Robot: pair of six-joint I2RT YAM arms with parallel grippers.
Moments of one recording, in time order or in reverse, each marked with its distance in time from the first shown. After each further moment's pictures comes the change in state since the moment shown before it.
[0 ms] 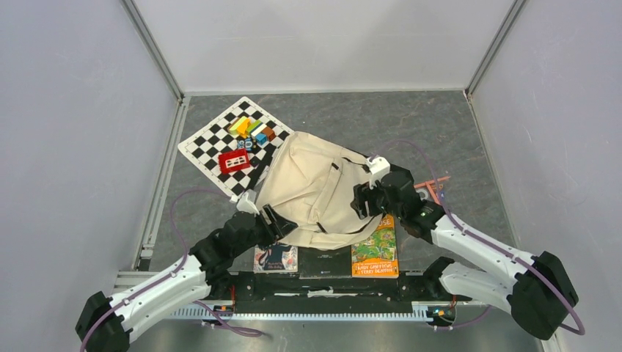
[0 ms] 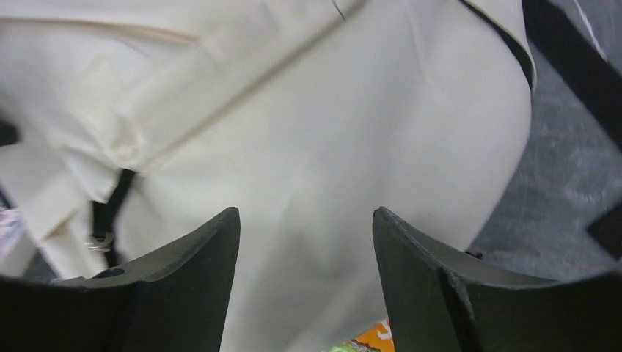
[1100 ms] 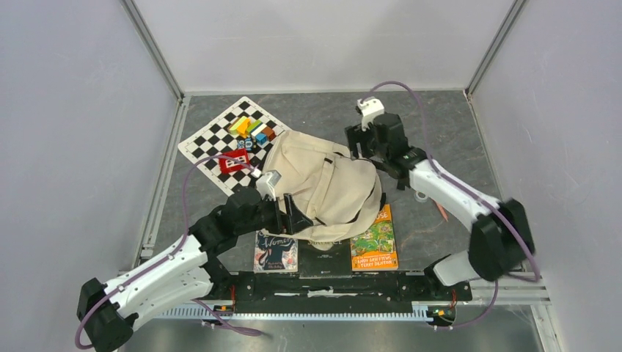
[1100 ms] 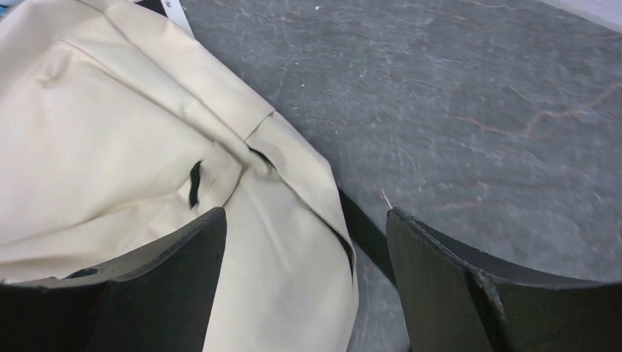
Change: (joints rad) left arm -0.002 0.195 0.339 -0.127 0.284 0.350; right arm -0.175 0.525 0.603 0.050 0.071 -0.224
